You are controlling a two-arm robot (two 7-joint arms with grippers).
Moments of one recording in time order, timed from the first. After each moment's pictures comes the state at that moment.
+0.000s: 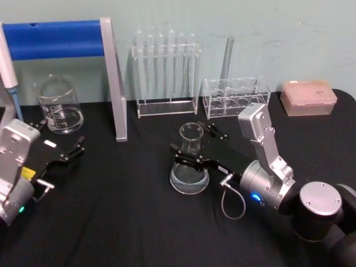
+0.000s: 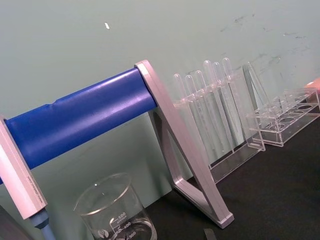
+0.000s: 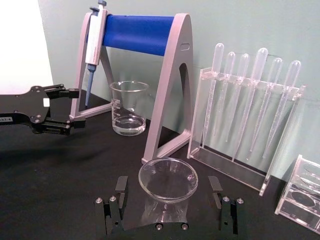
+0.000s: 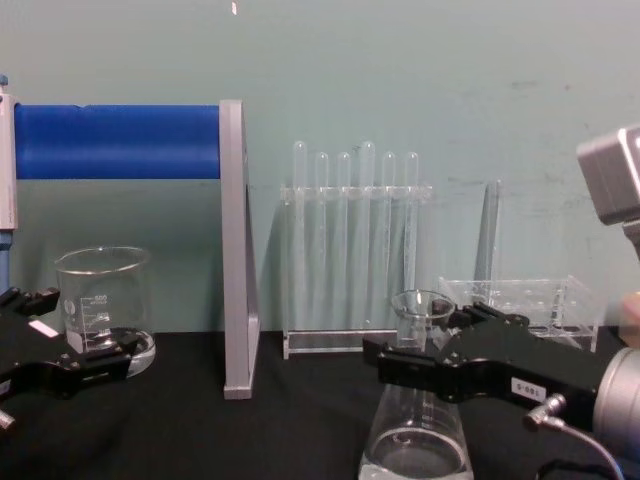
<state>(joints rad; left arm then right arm) -0.20 0.60 0.45 -1.41 -0.25 -0.12 0.03 0.27 0.31 -0.44 -1.36 0.28 -0.07 0.39</state>
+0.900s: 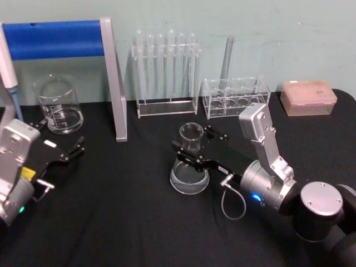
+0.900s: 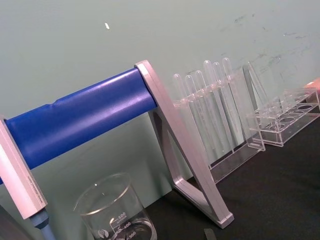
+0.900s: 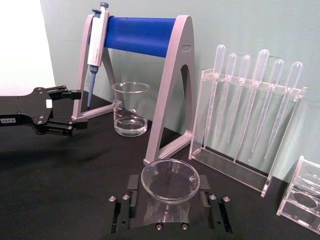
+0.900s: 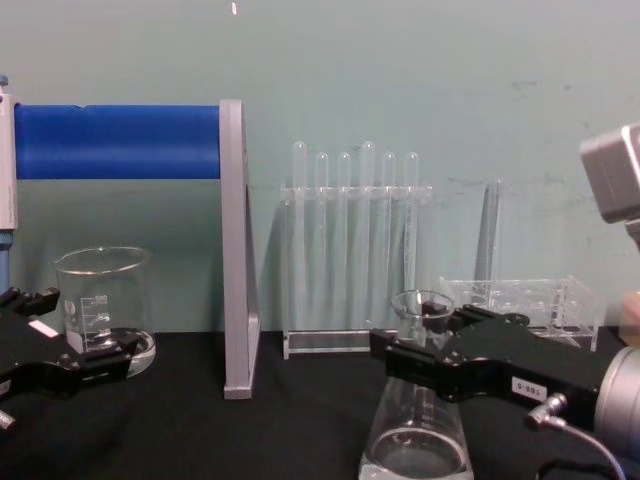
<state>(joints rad) -0.20 0.60 0.45 -1.41 -0.25 -0.12 0.03 0.27 0.31 -0.44 -1.36 0.29 -0.07 0.40</state>
